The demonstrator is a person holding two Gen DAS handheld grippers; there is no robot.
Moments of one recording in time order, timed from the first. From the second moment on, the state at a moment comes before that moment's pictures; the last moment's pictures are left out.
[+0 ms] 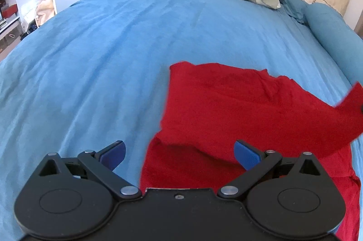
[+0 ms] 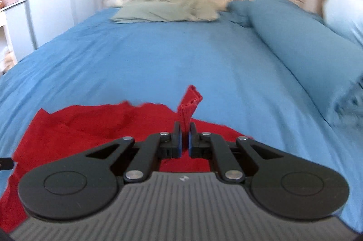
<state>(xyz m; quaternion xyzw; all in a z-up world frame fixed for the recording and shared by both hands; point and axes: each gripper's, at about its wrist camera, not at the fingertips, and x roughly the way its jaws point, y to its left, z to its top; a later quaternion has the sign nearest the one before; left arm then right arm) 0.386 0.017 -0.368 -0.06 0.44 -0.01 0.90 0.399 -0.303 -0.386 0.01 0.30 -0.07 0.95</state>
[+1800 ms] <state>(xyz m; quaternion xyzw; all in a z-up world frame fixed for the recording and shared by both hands) 0.394 -0.001 -0.342 0.02 0.42 -0.07 0.90 0.328 -0.332 -0.392 0.00 0.32 -0.11 0.94</state>
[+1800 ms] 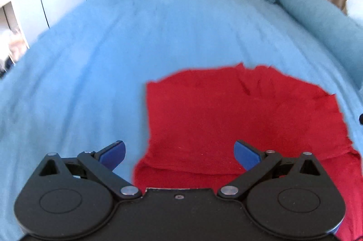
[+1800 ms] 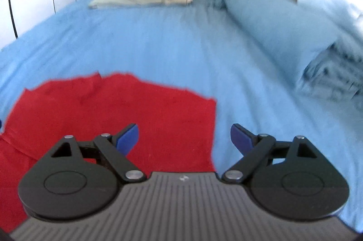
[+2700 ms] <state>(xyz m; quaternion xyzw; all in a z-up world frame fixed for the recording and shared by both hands) 0.107 0.051 -0.292 -0.08 0.52 -0.07 0.84 0.003 -0.334 -0.292 0.08 0.41 -0.01 0.91</state>
